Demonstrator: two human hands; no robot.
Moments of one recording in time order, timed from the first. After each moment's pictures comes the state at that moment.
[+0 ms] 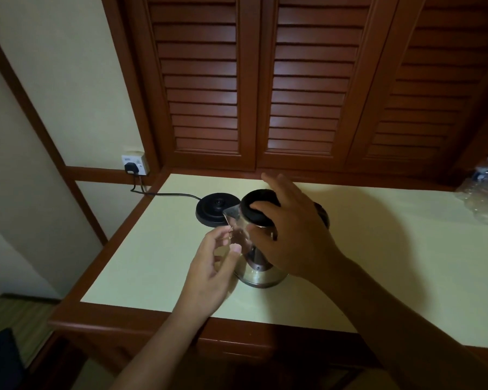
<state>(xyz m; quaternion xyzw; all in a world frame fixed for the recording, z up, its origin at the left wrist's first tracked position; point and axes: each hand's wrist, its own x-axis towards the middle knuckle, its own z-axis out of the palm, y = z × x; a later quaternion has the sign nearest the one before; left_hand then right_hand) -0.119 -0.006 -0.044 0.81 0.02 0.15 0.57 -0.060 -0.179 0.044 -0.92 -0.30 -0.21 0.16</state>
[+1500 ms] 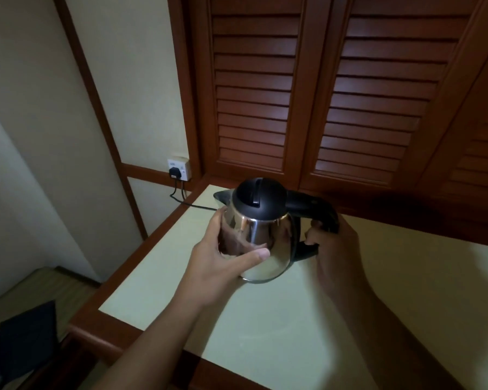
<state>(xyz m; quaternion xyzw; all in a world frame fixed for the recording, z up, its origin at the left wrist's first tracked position) -0.074 0.024 0.012 0.79 0.06 0.17 0.59 0.031 -0.156 0.027 -0.64 -0.04 0.00 0.77</state>
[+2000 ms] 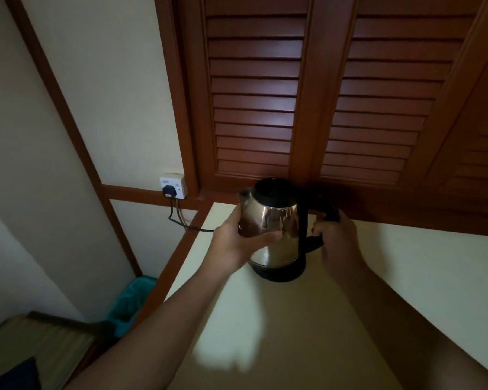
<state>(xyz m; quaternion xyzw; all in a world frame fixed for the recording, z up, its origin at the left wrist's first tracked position) 0.049 0.131 -0.006 0.81 0.03 0.11 0.57 0.108 -0.067 0.006 -0.63 0.05 -0.03 0.77</state>
